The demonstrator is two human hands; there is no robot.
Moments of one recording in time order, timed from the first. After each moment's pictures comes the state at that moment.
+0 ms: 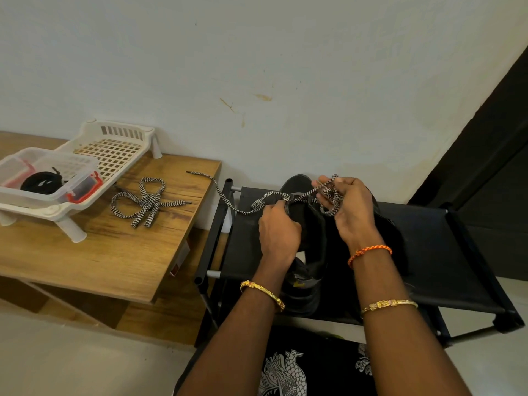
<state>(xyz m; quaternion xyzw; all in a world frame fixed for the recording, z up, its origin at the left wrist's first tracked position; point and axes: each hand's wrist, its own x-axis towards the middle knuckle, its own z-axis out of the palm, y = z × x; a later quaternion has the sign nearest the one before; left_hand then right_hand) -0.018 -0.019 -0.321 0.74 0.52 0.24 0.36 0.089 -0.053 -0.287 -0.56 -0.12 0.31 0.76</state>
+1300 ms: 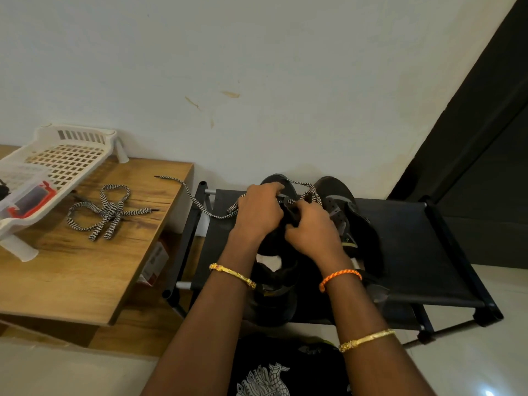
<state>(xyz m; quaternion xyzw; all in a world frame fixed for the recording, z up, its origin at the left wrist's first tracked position) 0.009 0.017 -0.304 0.87 0.40 0.16 0.24 0.081 -0.073 -0.314 -0.85 -0.43 0.15 0.27</state>
